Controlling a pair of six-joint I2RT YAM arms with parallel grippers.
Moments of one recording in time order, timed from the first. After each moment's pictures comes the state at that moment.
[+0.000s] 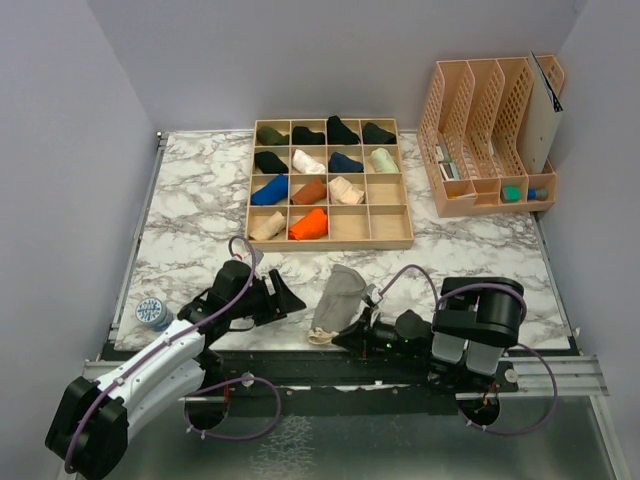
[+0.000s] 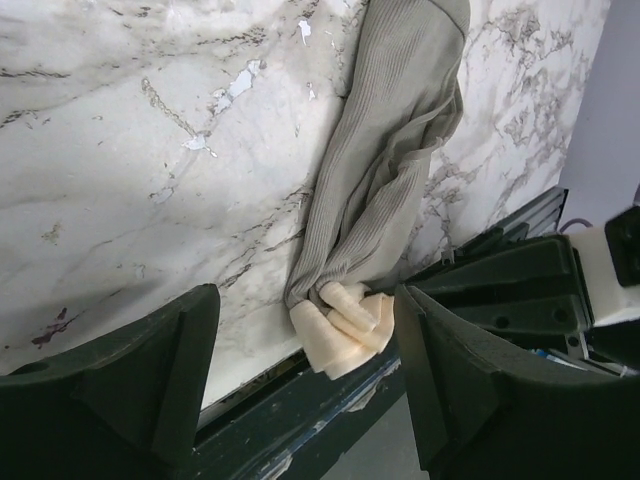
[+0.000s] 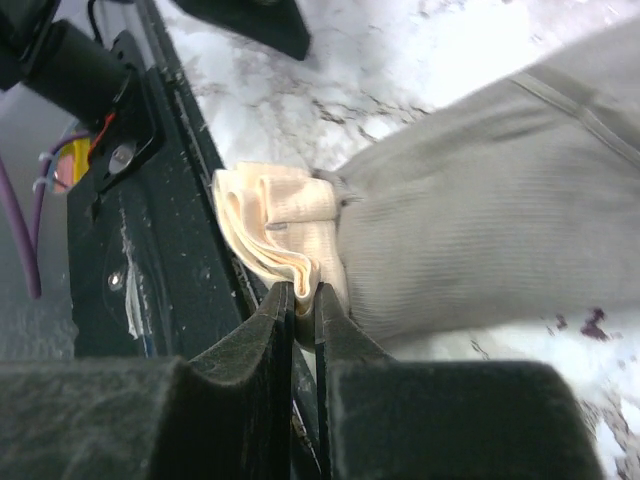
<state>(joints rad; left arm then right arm) -0.54 0.78 0.26 -0.17 0.36 -0.93 1.21 1.78 0.04 1.53 -0.04 0.45</state>
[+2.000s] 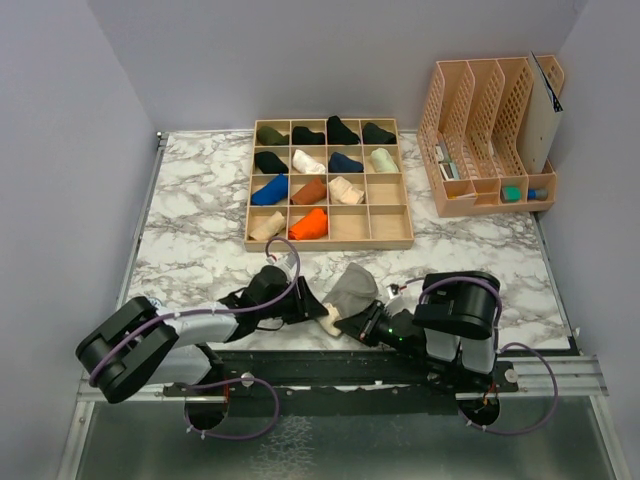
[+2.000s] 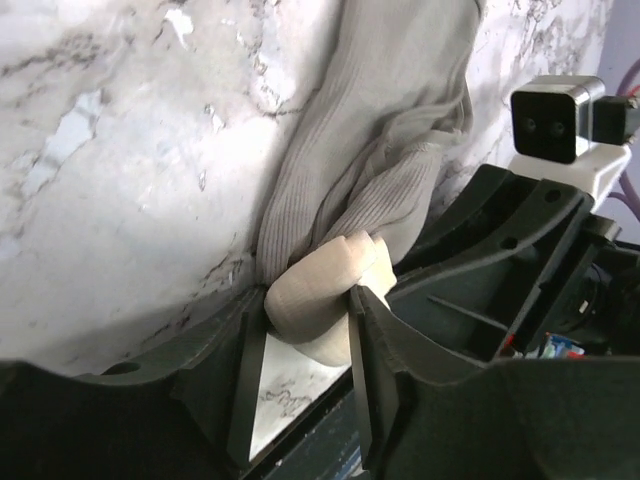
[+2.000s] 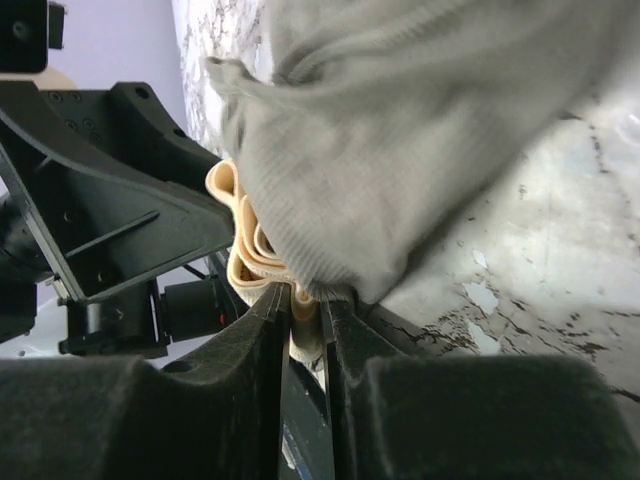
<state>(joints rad) -0.78 1.22 0.22 0.37 0.25 -1.01 1.17 1.95 0.03 1.54 0.24 1.43</state>
